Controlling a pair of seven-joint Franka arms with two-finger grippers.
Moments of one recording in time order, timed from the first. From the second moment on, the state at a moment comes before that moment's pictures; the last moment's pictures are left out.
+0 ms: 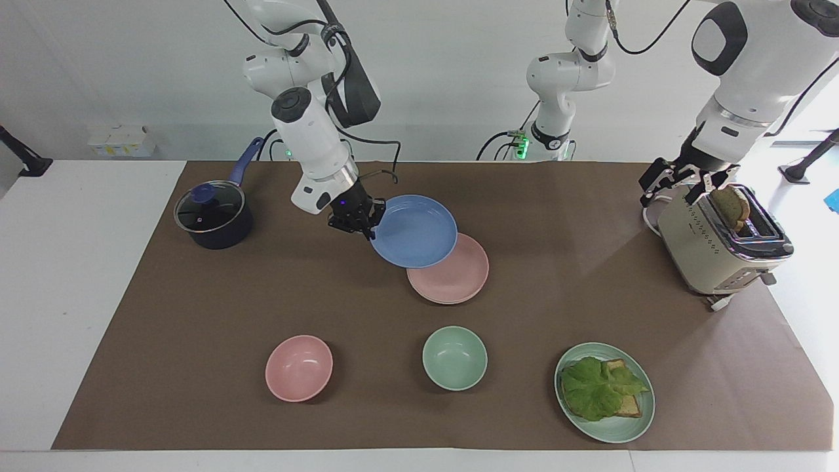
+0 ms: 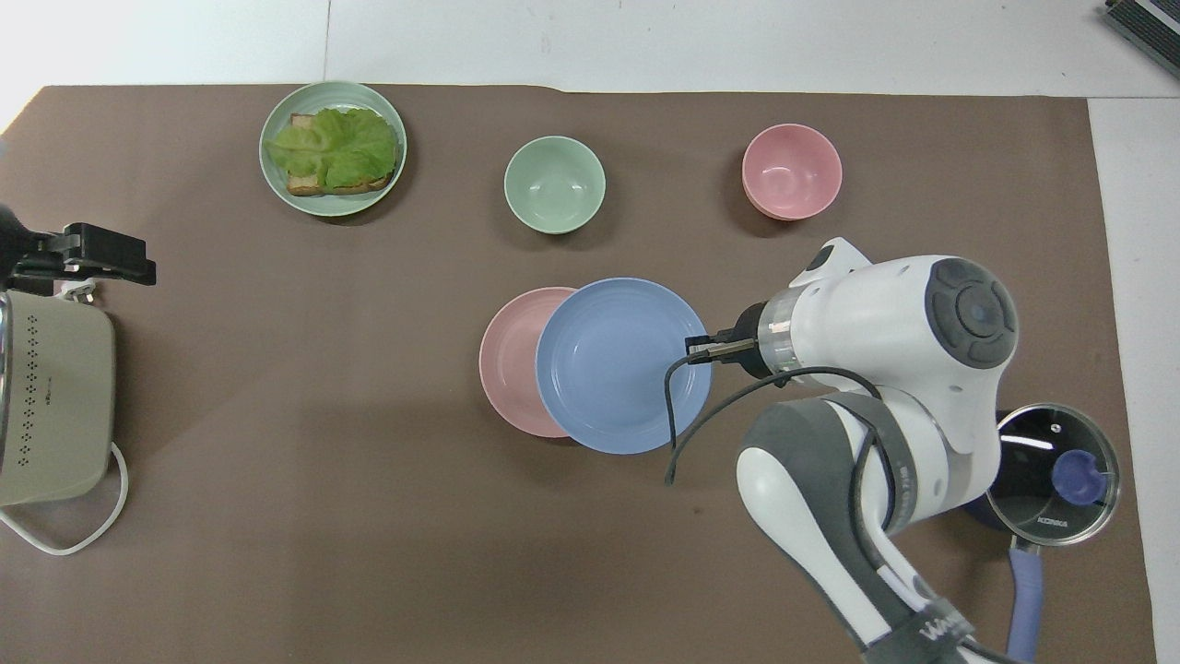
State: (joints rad) left arm 0.06 0.03 -0.09 -1.60 -0.05 1.67 -0.06; right arm 0.33 0.06 0.05 -2.05 0.30 2.27 0.10
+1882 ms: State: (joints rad) left arm 0.06 0.03 -0.09 -1.60 -0.05 1.67 -0.06; right arm 0.44 0.26 0.05 -2.04 0.33 2.53 0.22
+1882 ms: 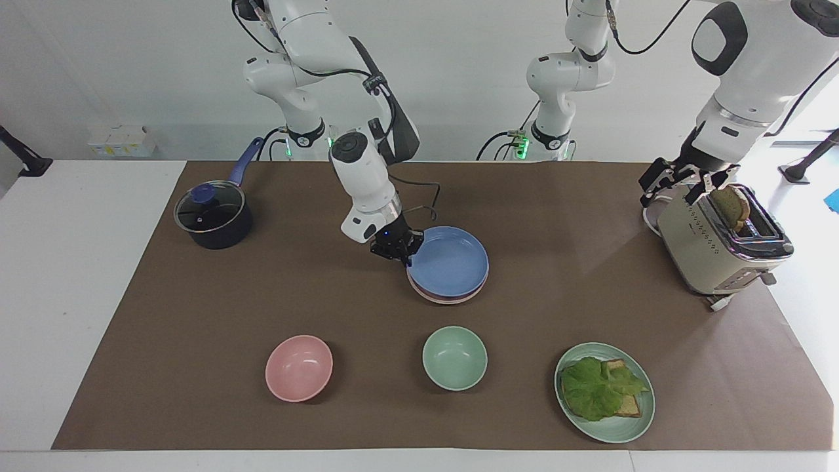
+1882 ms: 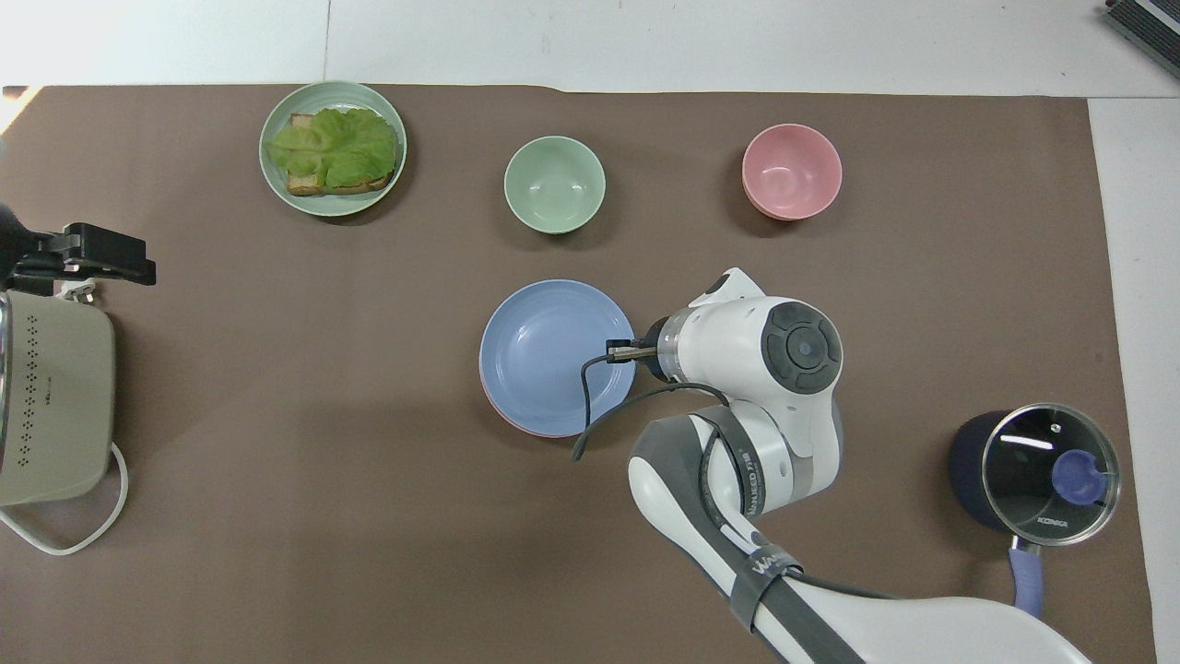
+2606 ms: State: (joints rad) left arm 0.06 0.03 -0.09 -1.60 -0.05 1.67 -0.06; right arm 0.44 0.25 0.04 -1.98 0.34 2.50 0.22
